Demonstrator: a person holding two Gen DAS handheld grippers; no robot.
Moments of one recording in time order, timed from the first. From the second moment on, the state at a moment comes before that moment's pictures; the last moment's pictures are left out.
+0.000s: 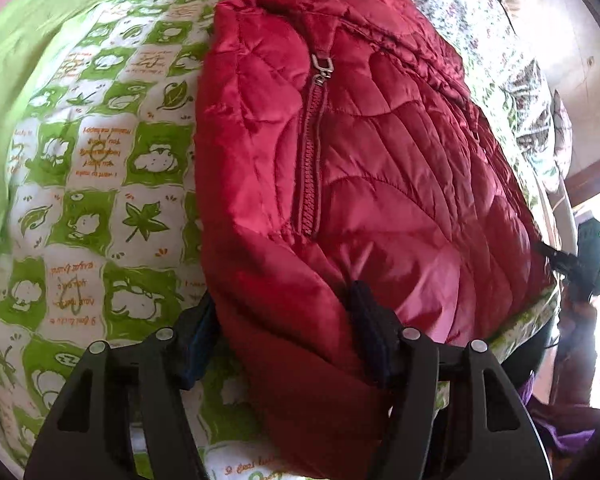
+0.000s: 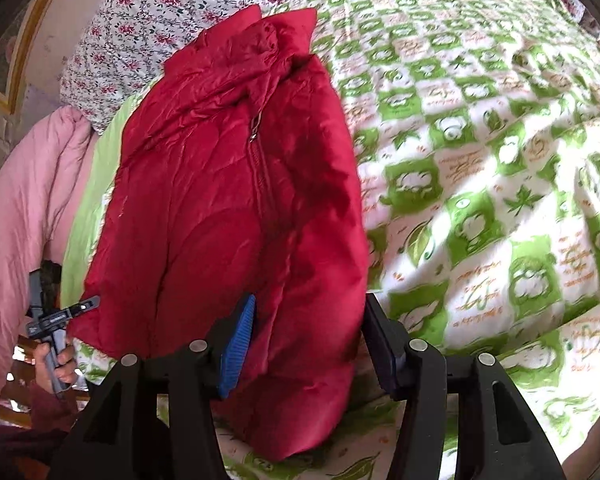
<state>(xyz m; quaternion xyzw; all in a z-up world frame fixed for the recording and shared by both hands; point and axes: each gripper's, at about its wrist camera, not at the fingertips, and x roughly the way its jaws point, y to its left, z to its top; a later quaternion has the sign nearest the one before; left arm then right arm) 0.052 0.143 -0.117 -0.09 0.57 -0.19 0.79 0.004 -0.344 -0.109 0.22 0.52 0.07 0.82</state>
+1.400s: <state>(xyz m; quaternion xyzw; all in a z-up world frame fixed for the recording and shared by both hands) 0.026 0.142 -0.033 -0.12 0.45 -0.27 0.84 -0.018 -0.331 -0.075 0.29 0.44 0.20 0.83</state>
